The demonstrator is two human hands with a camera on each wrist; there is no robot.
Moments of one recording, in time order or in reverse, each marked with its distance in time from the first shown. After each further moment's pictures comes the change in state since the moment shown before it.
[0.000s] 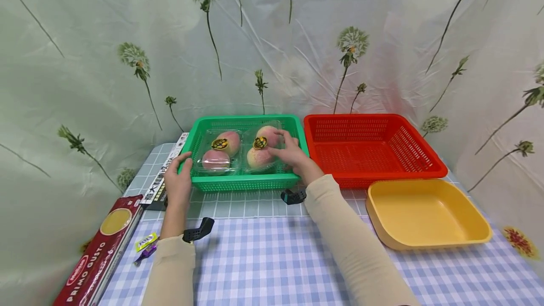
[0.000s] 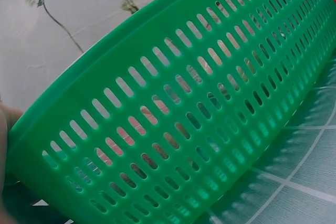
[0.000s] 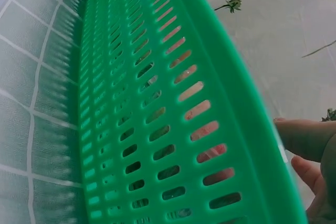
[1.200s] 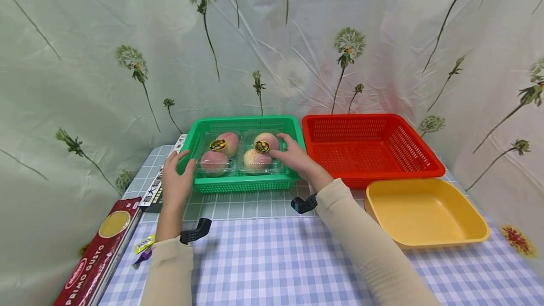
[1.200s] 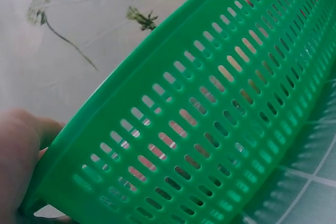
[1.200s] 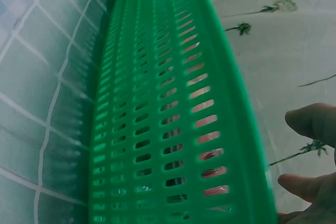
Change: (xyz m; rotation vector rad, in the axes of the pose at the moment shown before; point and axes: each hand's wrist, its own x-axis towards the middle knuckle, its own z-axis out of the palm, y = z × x) left_hand 0.001 0.014 -0.007 0.334 -0.075 0.121; right_hand -0.016 0.002 -0.010 -0.220 0.000 -0.126
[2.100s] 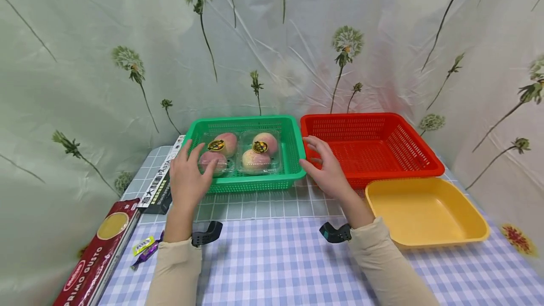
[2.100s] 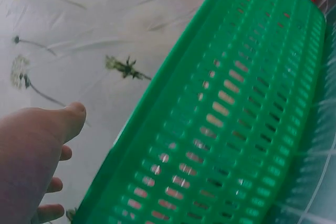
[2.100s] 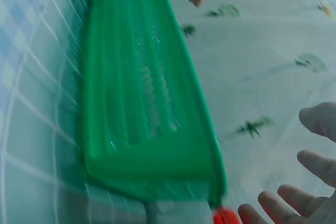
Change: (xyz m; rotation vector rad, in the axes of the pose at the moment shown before) left_hand -0.019 0.038 0.016 0.404 0.023 0.374; right_hand -0.075 0.038 -0.044 0.030 0.226 -0.354
